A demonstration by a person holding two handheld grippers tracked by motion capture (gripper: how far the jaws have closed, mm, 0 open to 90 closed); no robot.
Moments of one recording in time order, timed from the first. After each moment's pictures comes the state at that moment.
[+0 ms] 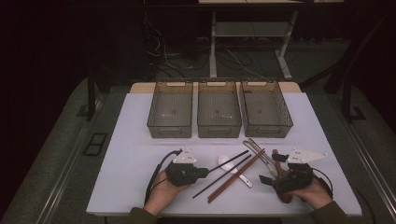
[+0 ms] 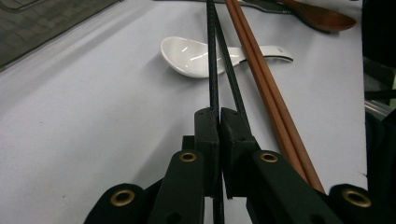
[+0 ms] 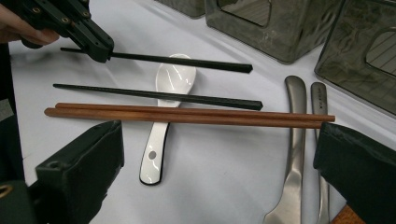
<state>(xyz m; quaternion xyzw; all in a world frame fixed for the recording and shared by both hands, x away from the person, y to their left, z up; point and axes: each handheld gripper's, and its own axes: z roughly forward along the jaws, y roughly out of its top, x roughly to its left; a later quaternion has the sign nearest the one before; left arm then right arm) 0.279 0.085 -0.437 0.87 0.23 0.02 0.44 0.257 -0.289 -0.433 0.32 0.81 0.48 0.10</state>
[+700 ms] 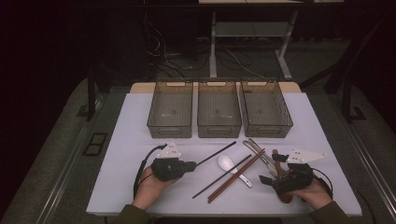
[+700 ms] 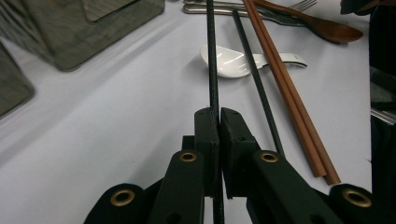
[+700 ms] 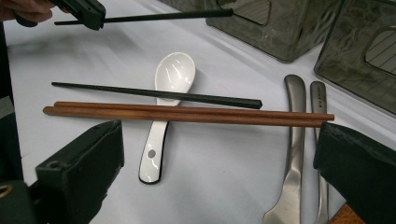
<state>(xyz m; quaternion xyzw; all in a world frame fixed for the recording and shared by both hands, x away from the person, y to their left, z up) 0.285 0.123 -0.423 0.85 0.25 0.04 0.45 0.257 -0.288 -0.433 0.32 0.81 0.48 0.11</state>
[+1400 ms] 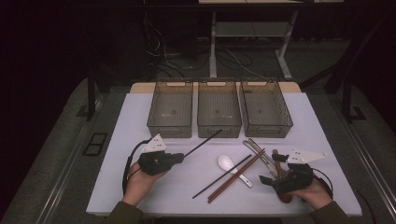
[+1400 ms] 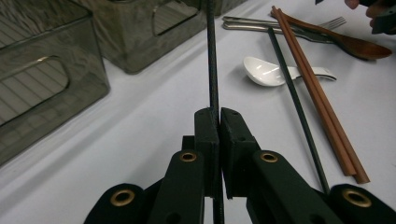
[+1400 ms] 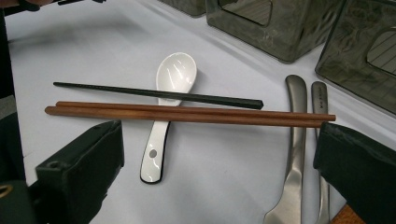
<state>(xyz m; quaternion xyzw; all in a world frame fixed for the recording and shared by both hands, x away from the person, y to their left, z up) 0.294 0.155 -0.411 0.83 0.29 0.08 0.47 0.257 -0.289 -0.432 0.32 0.81 0.48 0.10</state>
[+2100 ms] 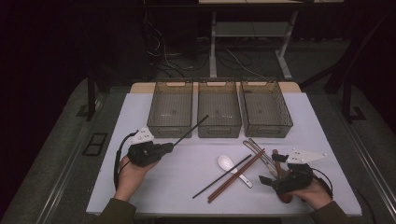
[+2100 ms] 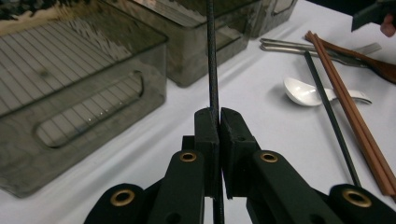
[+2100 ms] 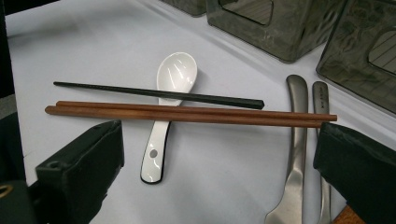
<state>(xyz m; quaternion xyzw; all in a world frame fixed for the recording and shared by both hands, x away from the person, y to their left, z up) 0.310 0.182 -0.398 0.81 0.32 0.12 0.48 0.257 -0.288 -0.433 0.32 0.81 0.48 0.10</state>
